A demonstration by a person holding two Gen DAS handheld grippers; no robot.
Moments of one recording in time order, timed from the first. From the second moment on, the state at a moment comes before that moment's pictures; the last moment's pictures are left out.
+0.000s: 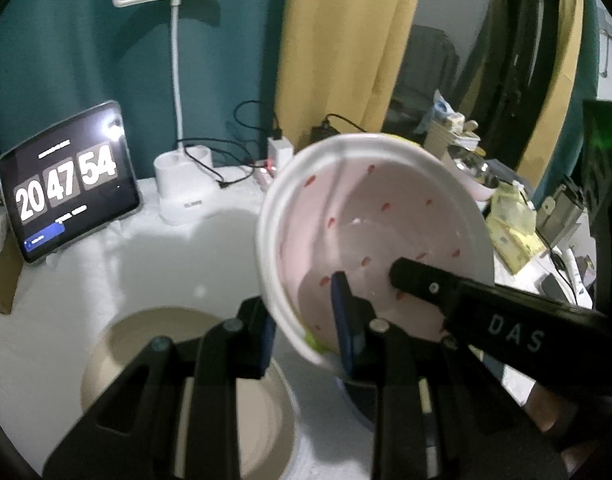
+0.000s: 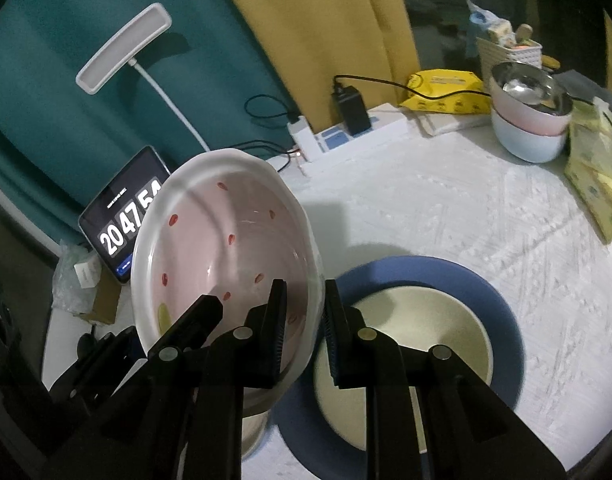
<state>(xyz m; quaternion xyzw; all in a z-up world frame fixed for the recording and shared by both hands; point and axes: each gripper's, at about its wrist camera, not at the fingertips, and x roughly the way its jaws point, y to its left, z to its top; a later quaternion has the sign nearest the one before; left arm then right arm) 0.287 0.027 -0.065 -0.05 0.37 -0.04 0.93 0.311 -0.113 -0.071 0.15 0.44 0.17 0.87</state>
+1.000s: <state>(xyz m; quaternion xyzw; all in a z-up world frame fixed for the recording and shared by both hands) 0.275 -0.031 -0.104 -0.02 0.42 -0.08 0.90 0.286 -0.172 -0.109 0.17 0.46 0.14 0.86</state>
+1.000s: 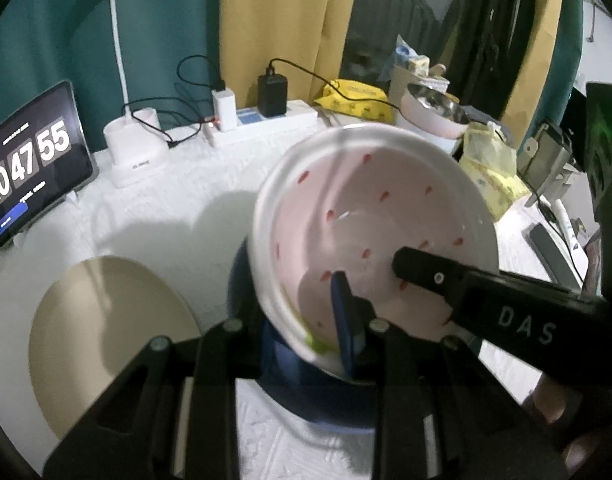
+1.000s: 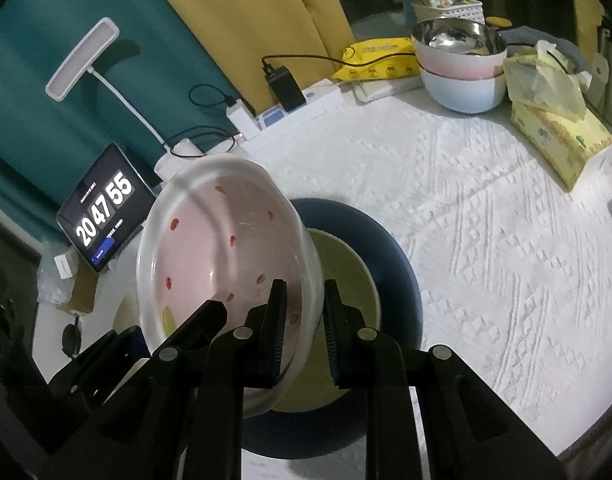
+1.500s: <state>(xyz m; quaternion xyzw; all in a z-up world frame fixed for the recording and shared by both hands) 0.274 -0.038 -0.113 0.00 0.42 -0.08 0.90 0.283 -0.169 -0.116 0.13 0.47 0.13 0.86</state>
